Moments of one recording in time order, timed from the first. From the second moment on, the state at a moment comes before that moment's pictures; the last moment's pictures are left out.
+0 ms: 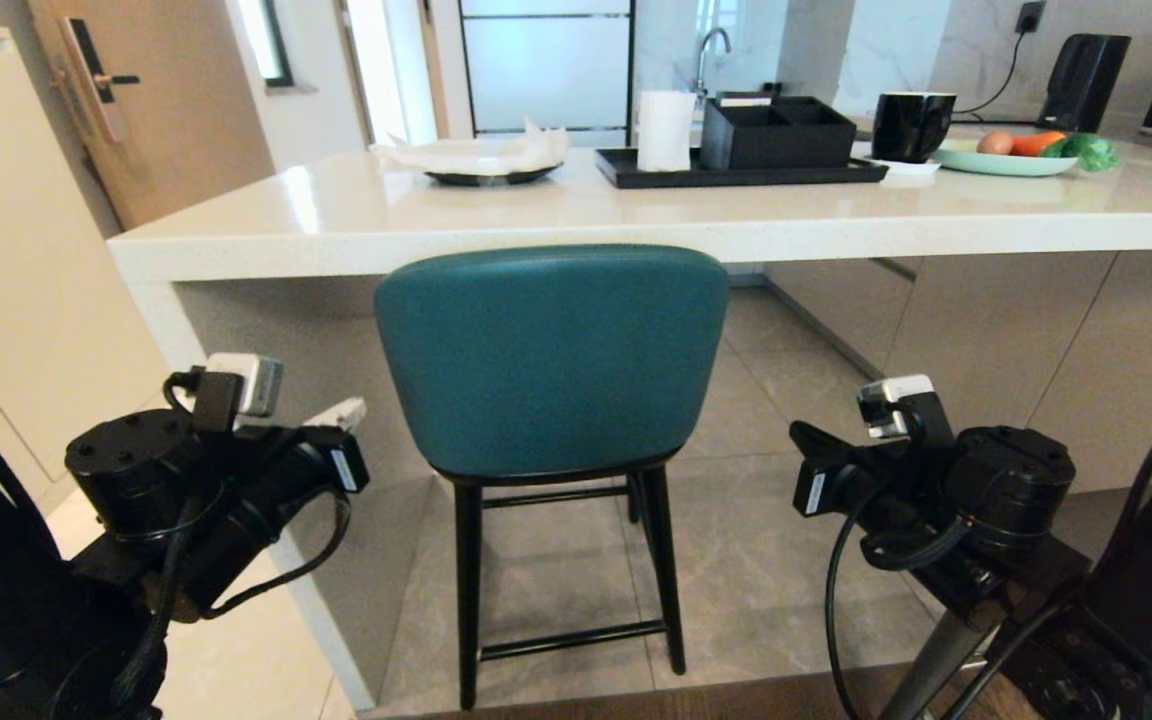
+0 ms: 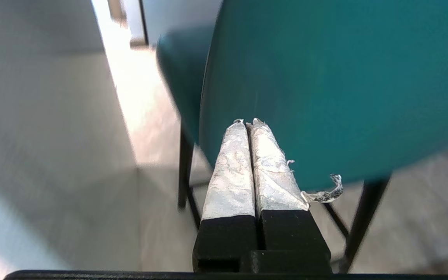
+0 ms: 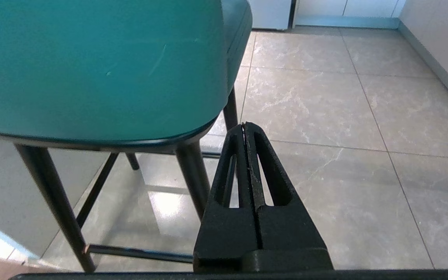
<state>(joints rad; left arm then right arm) -0.23 1.91 -0.43 -1.52 0.00 -0.07 0.38 2.00 -0.44 -1.52 -0.10 -0.02</state>
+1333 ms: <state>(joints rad) -0.14 2.12 -0.84 -1.38 -0.06 -0.07 0.28 2.29 -1.15 -1.32 0.02 -0.04</state>
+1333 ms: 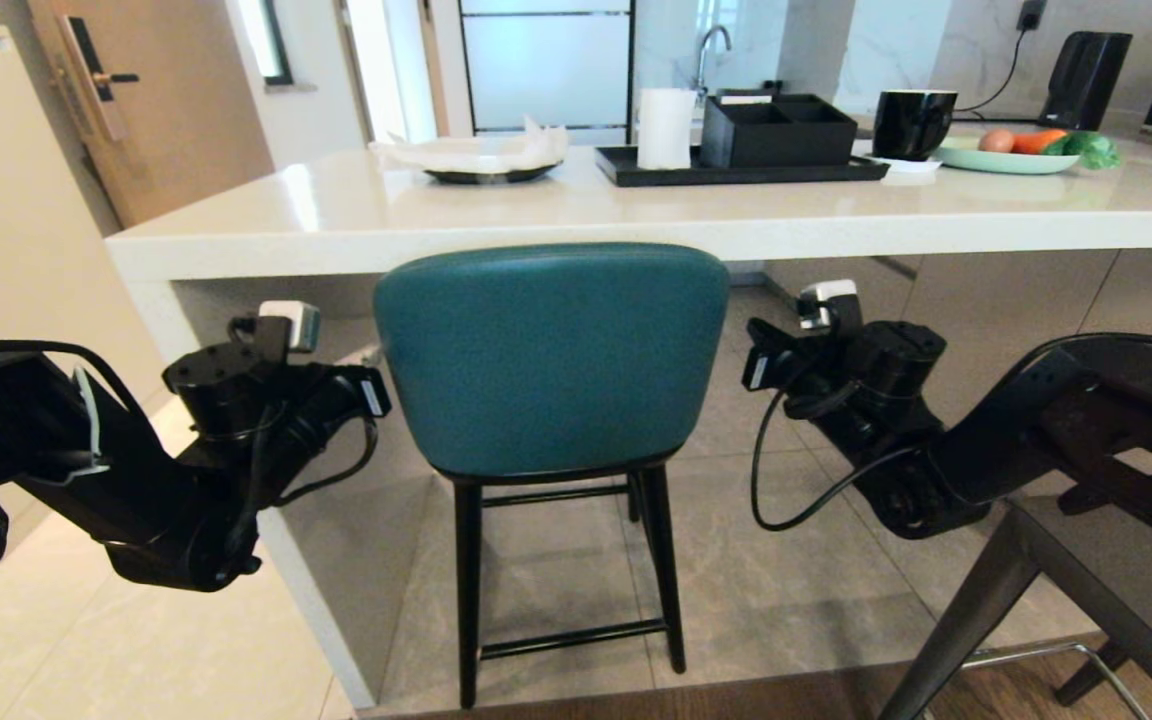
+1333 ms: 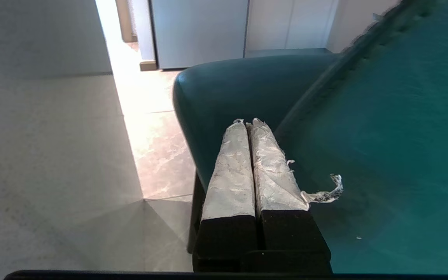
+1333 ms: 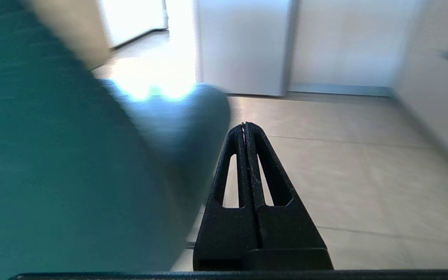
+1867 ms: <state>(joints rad) -0.19 2.12 -0.84 -1.38 -0.05 -0.07 0.36 2.38 -1.28 -1.26 0.01 -0.04</state>
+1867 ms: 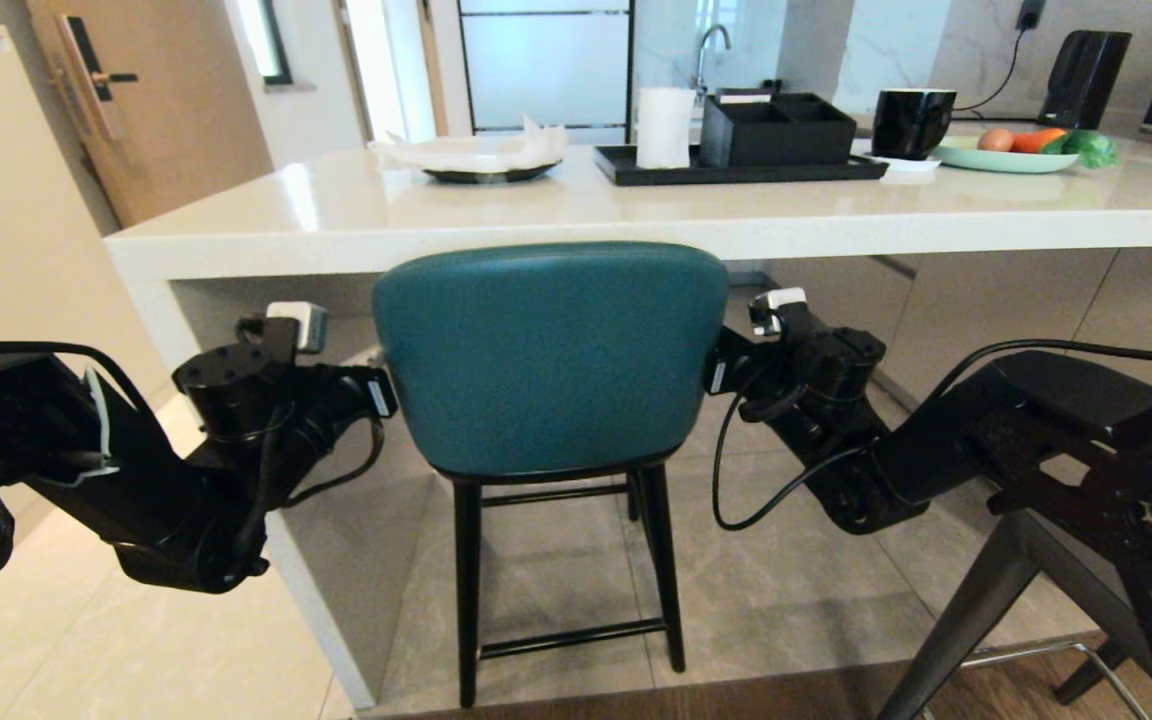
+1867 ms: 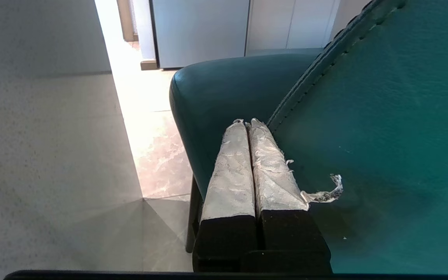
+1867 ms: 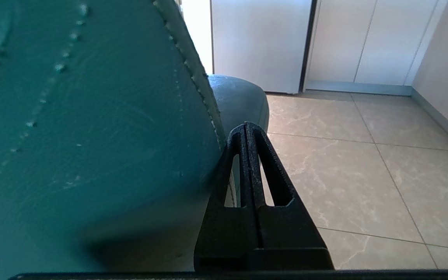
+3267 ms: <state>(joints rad) -0.35 1.93 -0.61 -1.38 -0.04 -0.08 0.39 2.17 -0.97 -1.36 0.01 -0.05</state>
